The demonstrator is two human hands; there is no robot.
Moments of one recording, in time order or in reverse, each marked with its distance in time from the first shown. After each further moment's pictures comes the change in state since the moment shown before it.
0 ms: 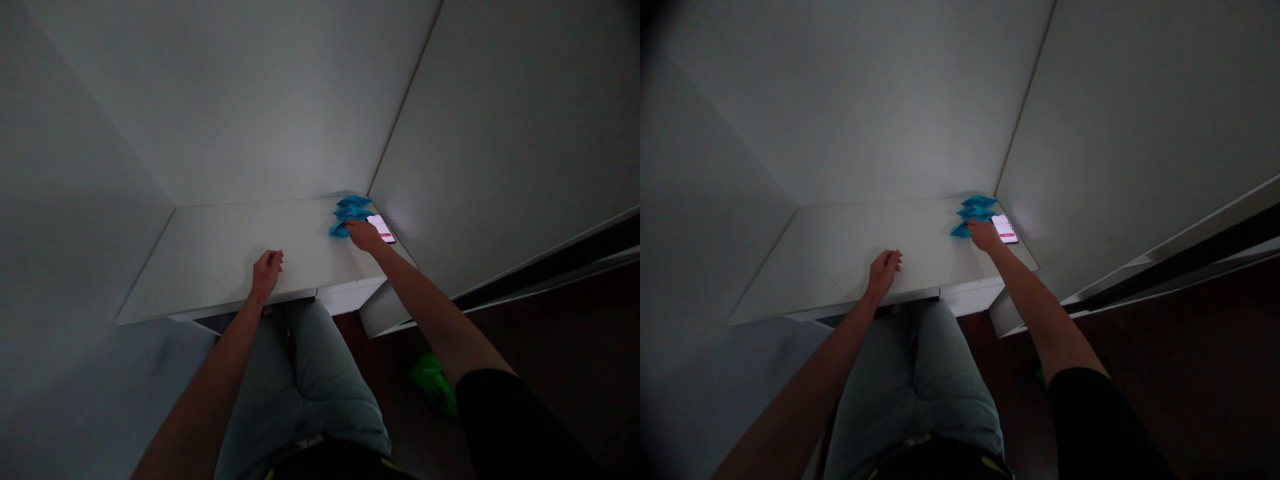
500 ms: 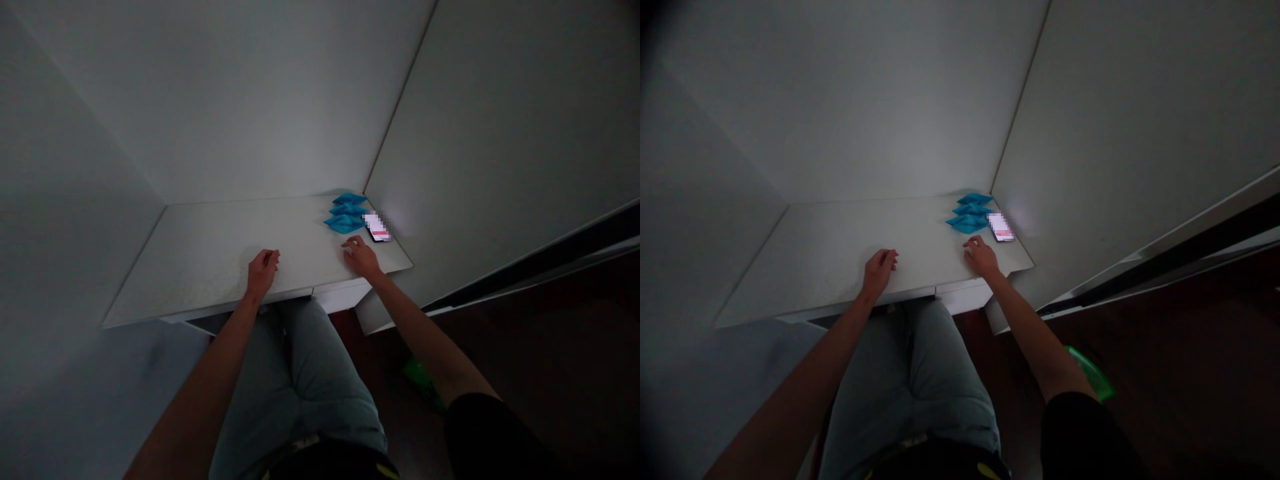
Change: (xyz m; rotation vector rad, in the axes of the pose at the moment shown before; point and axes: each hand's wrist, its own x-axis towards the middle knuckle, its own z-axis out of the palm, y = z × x) left_hand -0.002 0.005 0.000 0.003 -0.008 0.006; right_hand -0.071 -0.032 0.050 0.288 0.178 0.196
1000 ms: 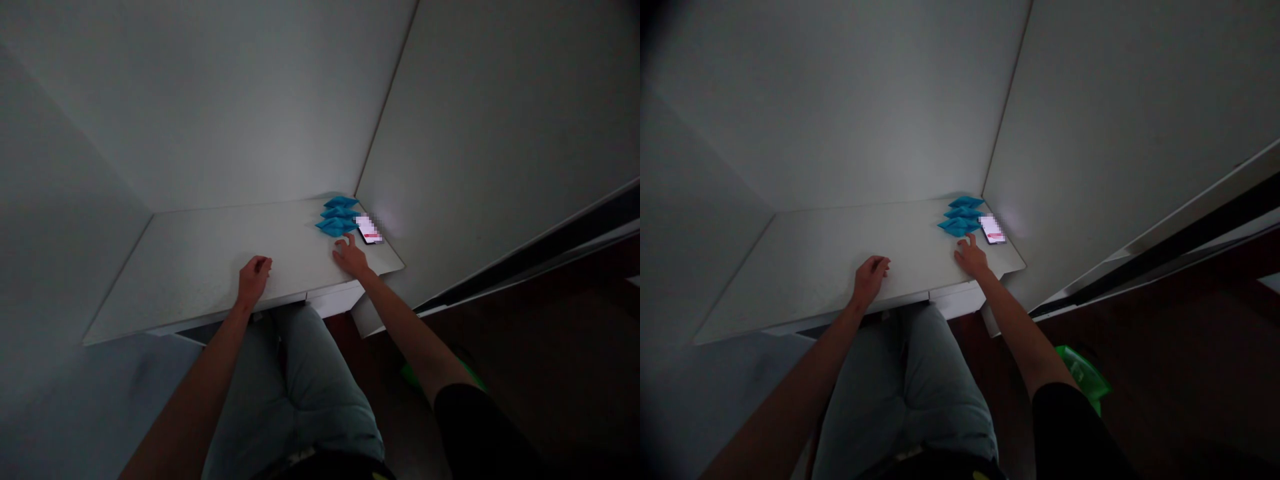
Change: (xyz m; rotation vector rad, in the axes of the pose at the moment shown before) left_hand 0.000 -0.002 0.000 0.025 0.005 -0.016; right_hand 0.013 -0.008 0.003 0.007 -0.081 0.153
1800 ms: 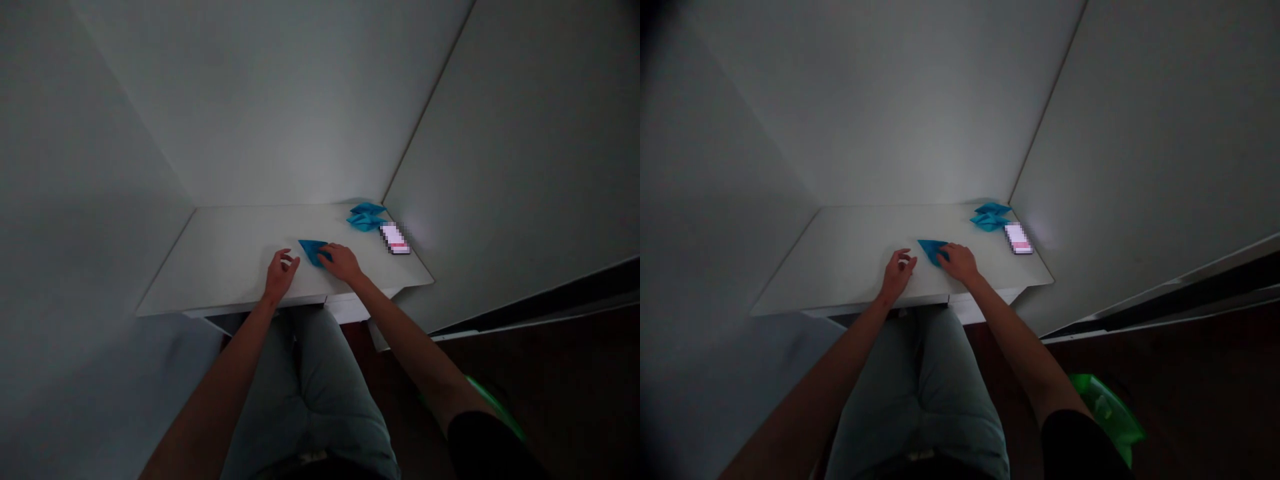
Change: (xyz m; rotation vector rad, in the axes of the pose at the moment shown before) left_hand 0.001 -0.007 0.007 -0.044 0.027 0.028; right_hand 0.013 -0.104 -0.005 0.154 -0.007 -0.379
